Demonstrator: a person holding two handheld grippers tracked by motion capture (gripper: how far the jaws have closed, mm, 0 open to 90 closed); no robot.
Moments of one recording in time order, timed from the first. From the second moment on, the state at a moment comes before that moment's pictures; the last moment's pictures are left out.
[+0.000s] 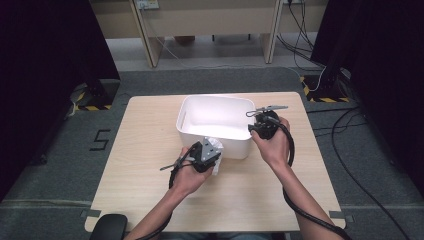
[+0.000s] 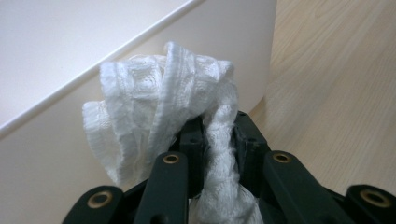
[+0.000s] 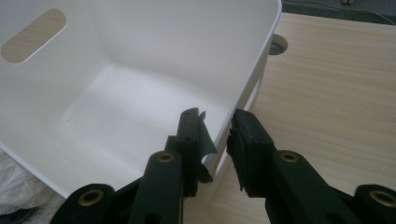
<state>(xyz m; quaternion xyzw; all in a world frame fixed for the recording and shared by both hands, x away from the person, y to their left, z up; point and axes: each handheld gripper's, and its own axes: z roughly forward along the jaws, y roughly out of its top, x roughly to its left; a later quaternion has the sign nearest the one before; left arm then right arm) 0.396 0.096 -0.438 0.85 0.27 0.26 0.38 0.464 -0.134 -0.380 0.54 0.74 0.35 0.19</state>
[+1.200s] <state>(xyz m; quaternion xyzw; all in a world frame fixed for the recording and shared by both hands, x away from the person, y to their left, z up) 0.394 0.089 -0.427 0.84 0.26 0.27 0.39 0.465 -0.135 -0.380 0.54 0.74 0.35 0.18</state>
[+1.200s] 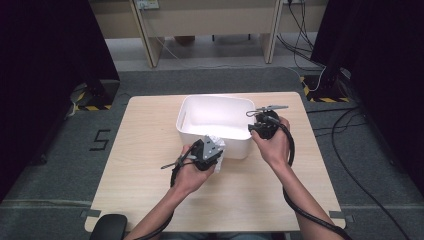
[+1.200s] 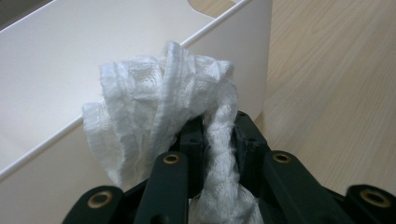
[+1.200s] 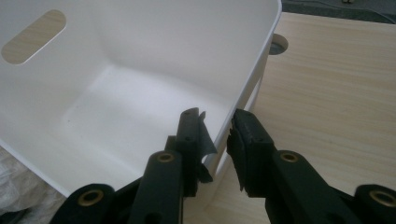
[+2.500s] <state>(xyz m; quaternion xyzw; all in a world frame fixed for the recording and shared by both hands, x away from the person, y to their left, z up) 0.396 0.081 -0.440 0.85 0.26 0.26 0.38 0.465 -0.135 -0.380 0.54 0.74 0.35 0.18</state>
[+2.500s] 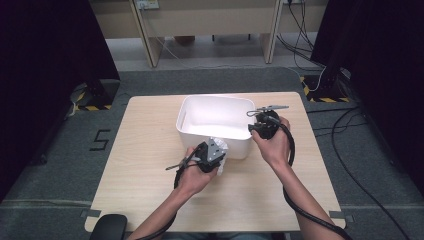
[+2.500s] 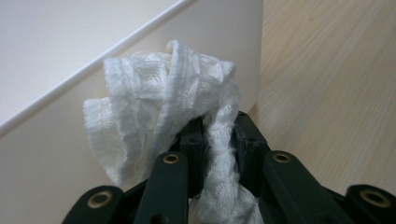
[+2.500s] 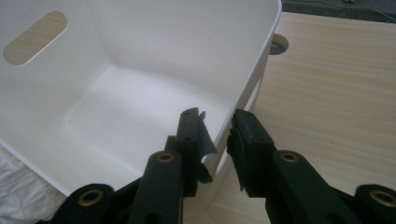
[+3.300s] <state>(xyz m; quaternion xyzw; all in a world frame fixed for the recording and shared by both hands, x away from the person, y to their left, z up) 0.399 0.078 -0.458 0.86 0.26 0.25 0.37 0.465 -0.135 -0.380 0.54 0.74 0.35 0.18</state>
